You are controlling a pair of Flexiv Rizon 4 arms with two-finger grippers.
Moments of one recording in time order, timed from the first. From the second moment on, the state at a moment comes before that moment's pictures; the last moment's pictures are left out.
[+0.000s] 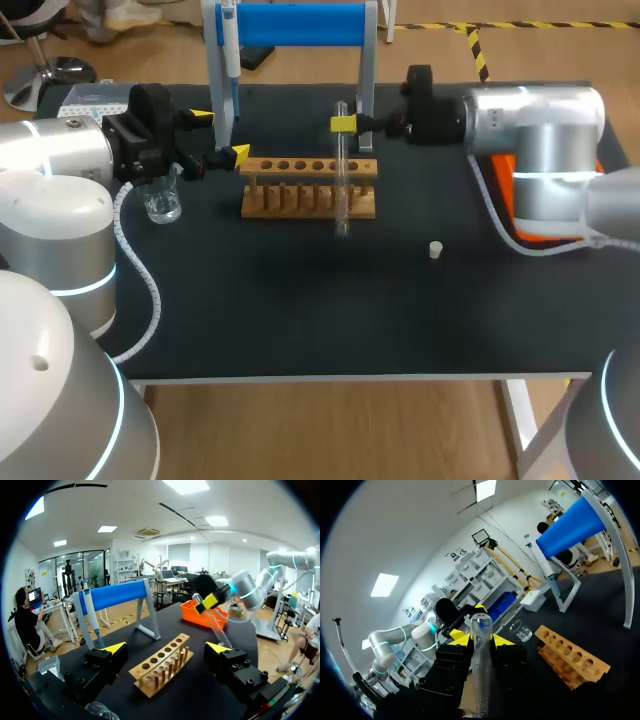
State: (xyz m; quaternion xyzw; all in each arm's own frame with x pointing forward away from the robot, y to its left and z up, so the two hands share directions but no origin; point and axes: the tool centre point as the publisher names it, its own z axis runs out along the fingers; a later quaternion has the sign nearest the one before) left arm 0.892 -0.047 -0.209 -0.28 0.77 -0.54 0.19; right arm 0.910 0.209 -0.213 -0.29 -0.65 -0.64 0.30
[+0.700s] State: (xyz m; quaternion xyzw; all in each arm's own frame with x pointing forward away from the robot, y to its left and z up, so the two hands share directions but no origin) left arm 0.892 -0.047 -0.209 -0.28 0.77 -0.54 0.19; right arm 0.924 0.213 -0.208 -0.42 -0.58 -0.50 0.48
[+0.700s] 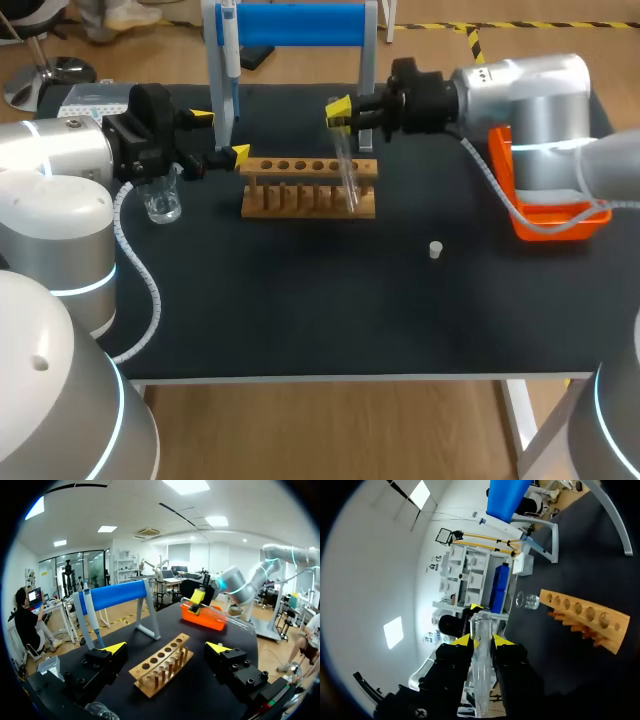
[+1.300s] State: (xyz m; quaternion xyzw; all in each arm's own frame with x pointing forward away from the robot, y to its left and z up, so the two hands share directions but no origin) left arm 0.892 -0.047 -0.209 -0.28 0.77 -0.54 0.19; right arm 0.932 0.213 -0.200 -0.43 -0.55 -0.50 0.52
